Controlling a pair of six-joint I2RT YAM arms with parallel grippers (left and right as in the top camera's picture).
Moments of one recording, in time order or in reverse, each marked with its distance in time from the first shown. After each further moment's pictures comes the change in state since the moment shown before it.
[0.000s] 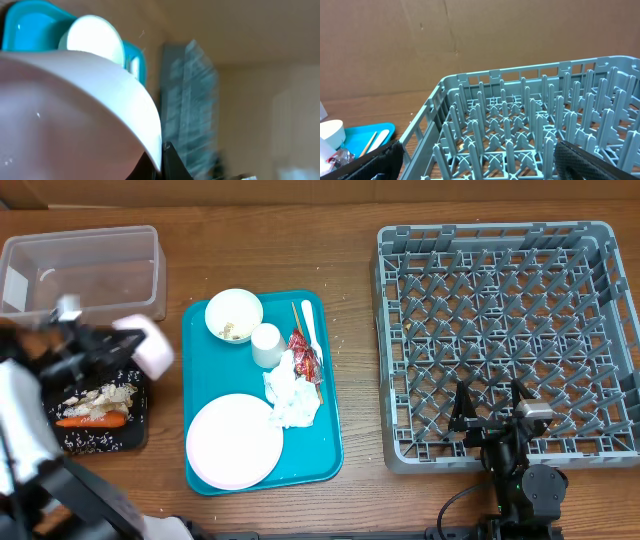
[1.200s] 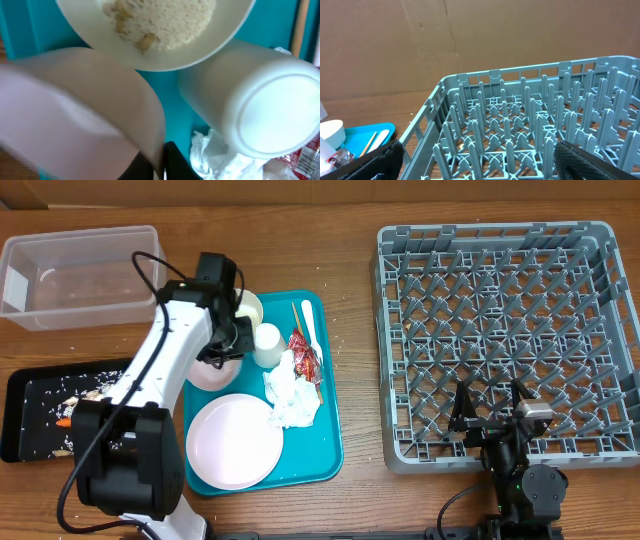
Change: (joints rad) left arm -0.747 0.214 0.035 0.165 -1.041 -0.397; right arm 0.000 0.000 0.000 0.000 0.000 0.000
